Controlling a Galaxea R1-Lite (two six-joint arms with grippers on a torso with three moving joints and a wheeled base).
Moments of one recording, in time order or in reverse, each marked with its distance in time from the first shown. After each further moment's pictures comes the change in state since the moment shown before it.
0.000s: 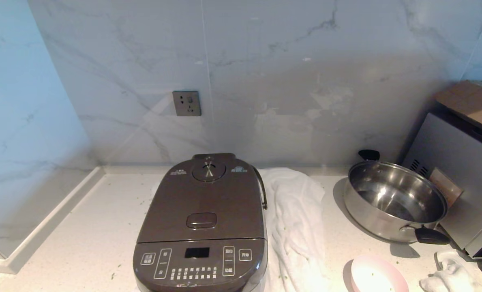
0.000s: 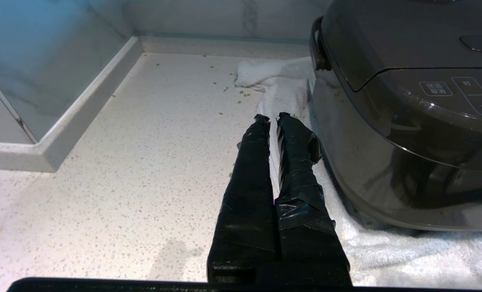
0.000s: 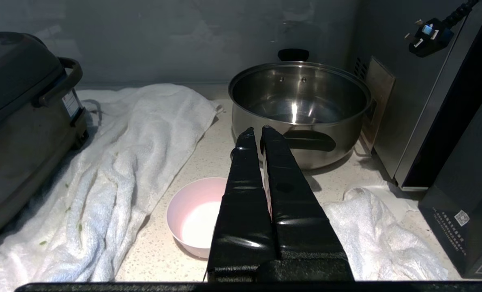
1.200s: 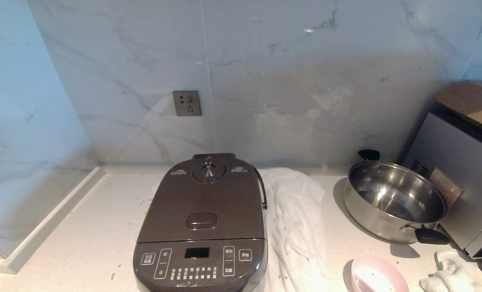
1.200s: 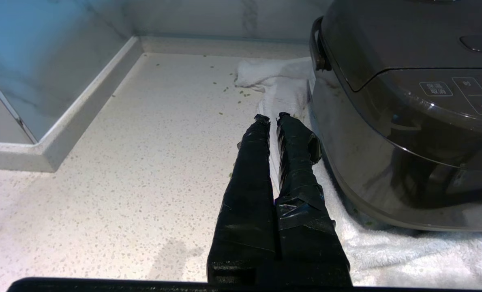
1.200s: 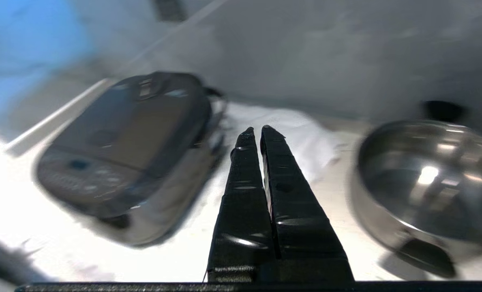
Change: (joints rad) left arm 0.000 0.000 0.000 0.000 0.000 0.000; right arm 0.071 0.698 -0.612 0.024 0.365 0.087
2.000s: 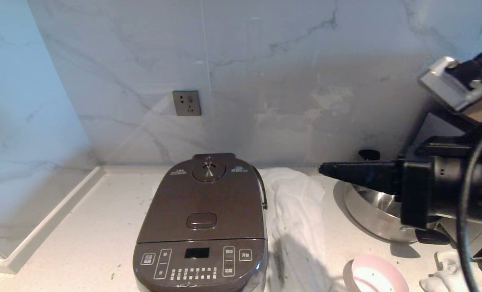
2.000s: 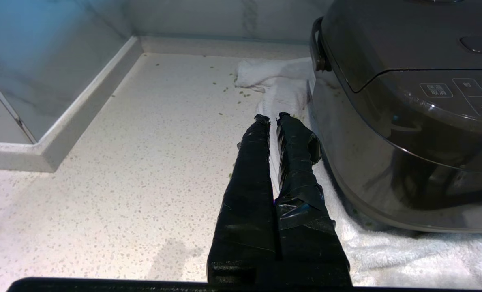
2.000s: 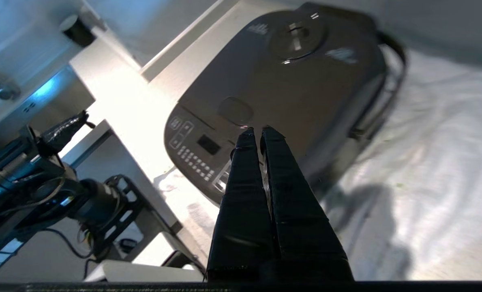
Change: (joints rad) left arm 0.000 0.000 0.000 -0.002 0.000 -0.003; right arm 0.677 0.618 -0.361 -0.018 -0.209 0.181
